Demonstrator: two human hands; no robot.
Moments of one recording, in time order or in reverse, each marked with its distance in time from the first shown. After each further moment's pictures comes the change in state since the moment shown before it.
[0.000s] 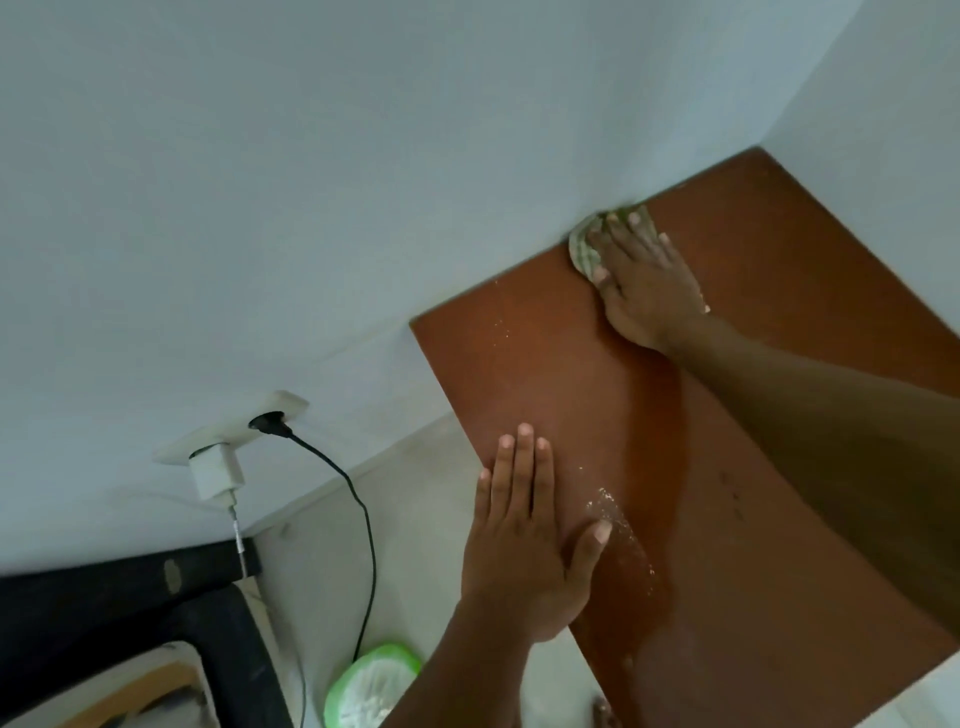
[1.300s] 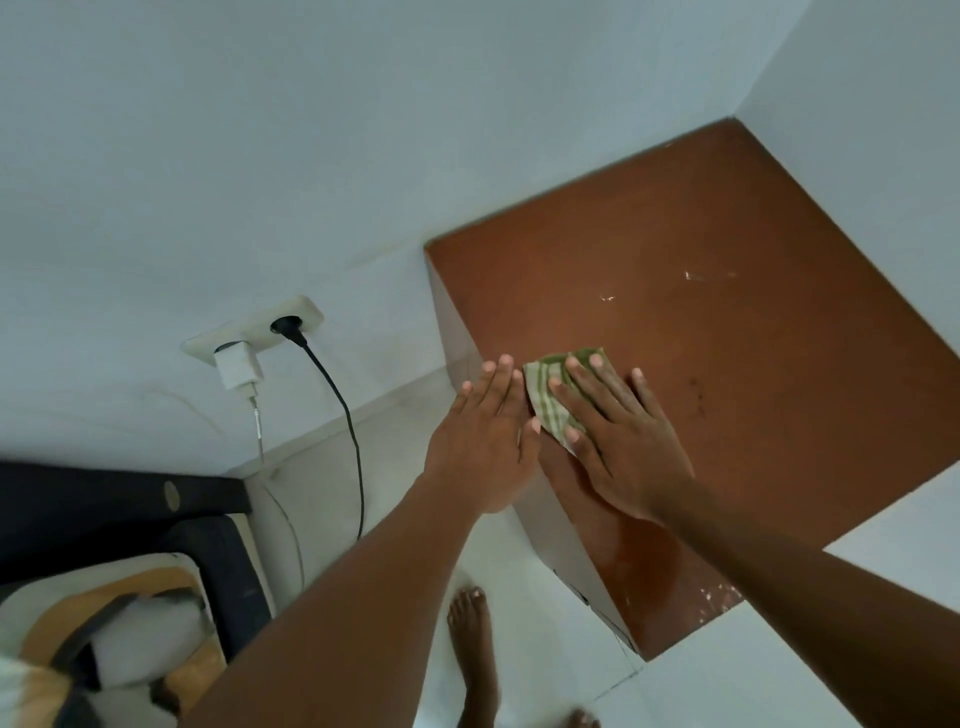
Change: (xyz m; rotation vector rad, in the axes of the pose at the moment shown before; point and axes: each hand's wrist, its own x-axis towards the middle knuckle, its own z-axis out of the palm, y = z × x) left_hand -0.026 -0.034 -0.017 0.104 -0.096 0.086; right_hand -0.254 -0.066 0.045 -0.063 -0.072 -0.223
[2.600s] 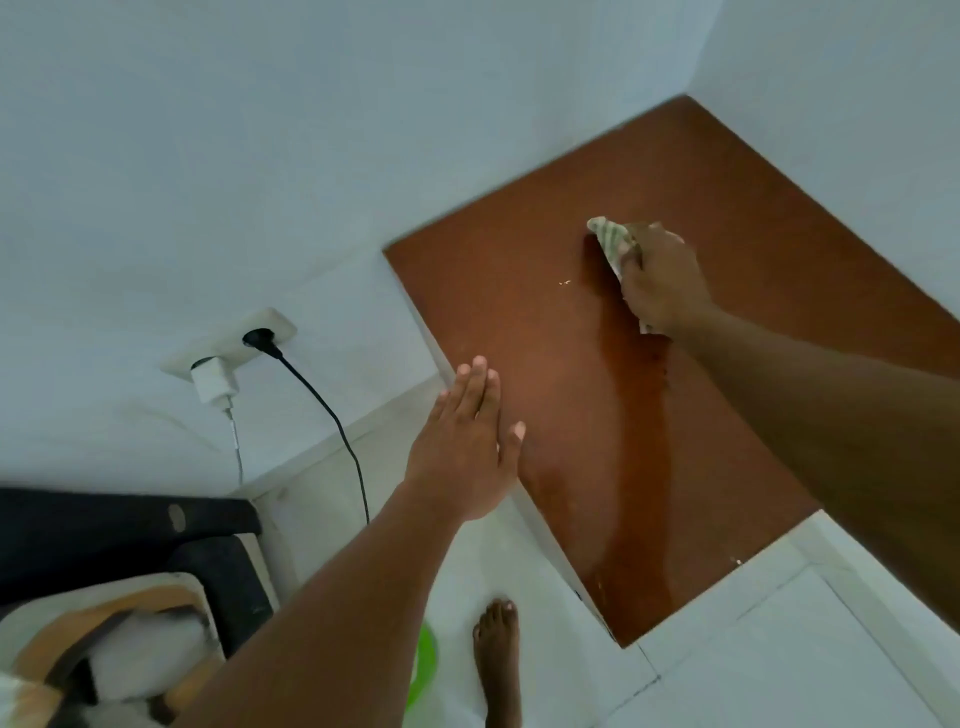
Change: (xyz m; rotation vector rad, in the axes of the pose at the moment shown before) left_hand -0.007 0.030 0.013 0.061 0.030 -0.045; right_hand 0.092 0.110 -0.061 0.443 0.302 0.464
